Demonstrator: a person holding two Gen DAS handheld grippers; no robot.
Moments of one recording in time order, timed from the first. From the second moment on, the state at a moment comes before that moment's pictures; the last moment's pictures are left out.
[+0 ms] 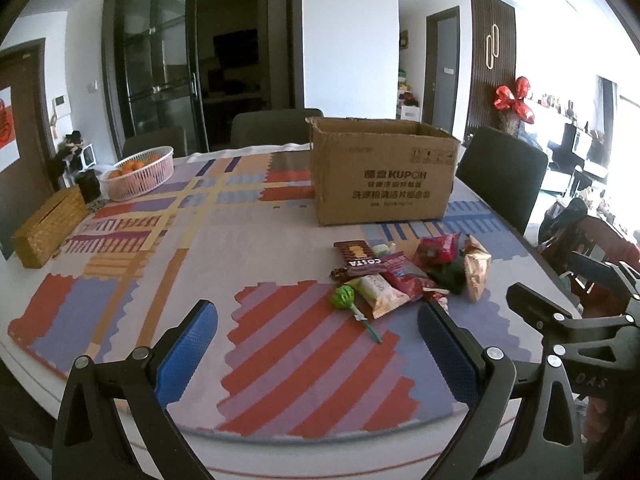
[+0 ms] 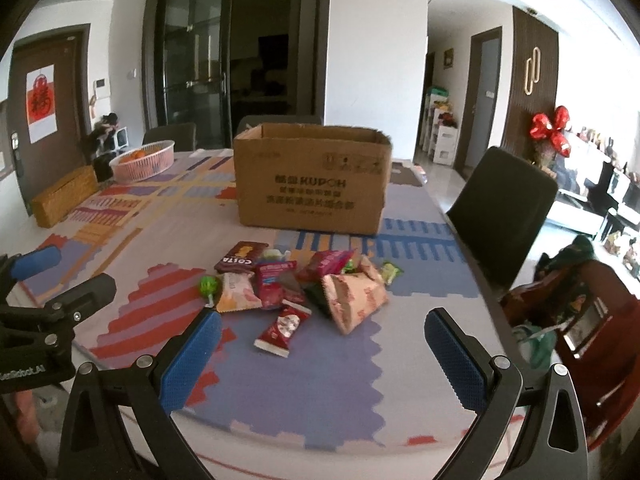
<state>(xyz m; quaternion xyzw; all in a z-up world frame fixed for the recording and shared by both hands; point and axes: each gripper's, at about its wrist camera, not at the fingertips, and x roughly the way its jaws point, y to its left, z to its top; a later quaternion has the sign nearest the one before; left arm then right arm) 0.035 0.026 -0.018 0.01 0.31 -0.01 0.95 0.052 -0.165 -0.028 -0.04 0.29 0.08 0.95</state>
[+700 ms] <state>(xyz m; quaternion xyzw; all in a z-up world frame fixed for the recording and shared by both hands) 0.125 0.038 -0.081 -0.01 0.38 -0.06 0.92 0.132 -0.133 -0.094 -0.01 0.42 0.10 0.90</state>
